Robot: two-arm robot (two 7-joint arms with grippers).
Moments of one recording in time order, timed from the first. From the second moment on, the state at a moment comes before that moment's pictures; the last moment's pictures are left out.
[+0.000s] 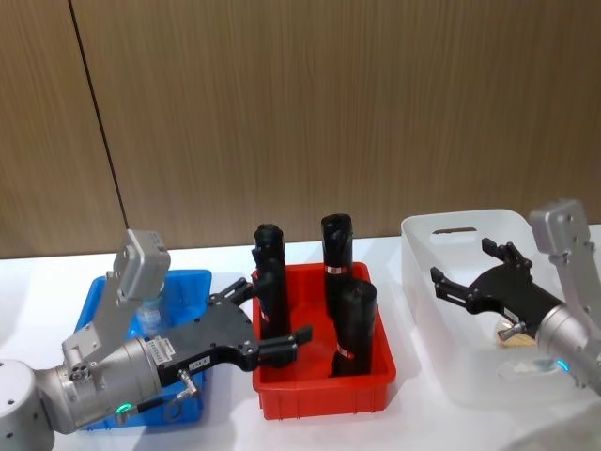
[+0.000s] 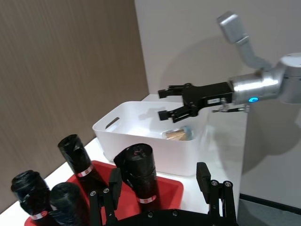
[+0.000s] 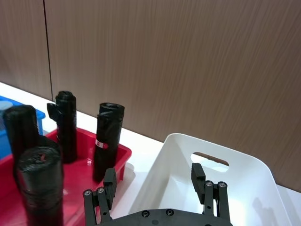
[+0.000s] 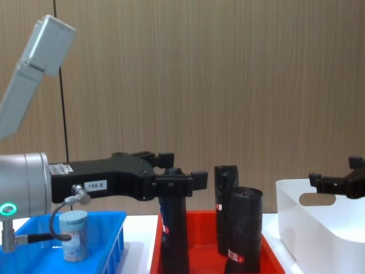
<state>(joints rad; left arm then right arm) -0.37 0.44 0.37 -1.40 -0.44 0.03 -0.80 0.29 0.36 -0.25 -1.38 0.19 0.07 0.26</state>
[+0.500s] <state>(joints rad) -0.33 0.43 0.39 -1.46 -0.38 0.02 -0.59 0.14 0.35 -0.24 -1.57 0.24 0.05 0.17</state>
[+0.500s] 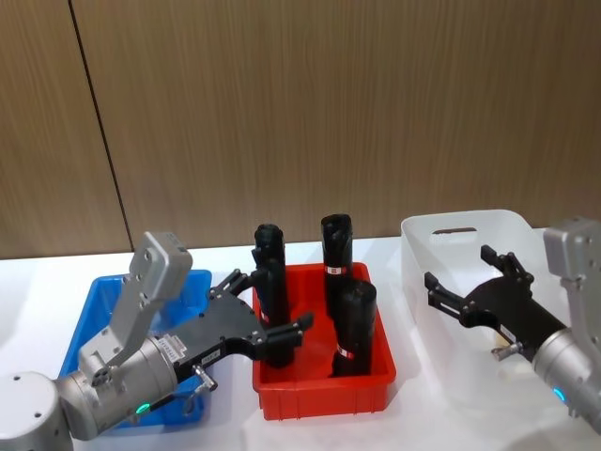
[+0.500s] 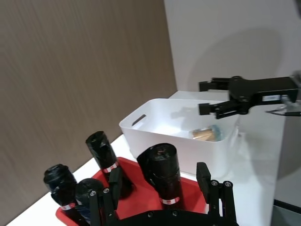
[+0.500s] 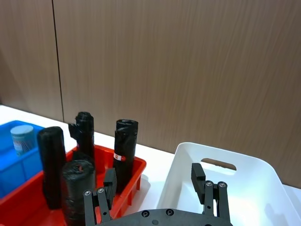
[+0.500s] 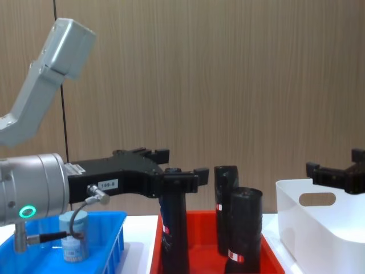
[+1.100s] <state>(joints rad) -0.29 0.41 0.42 -1.53 -0.31 0.02 -0.36 -0.01 0.34 -0.23 -1.76 0.29 0.03 0.07</state>
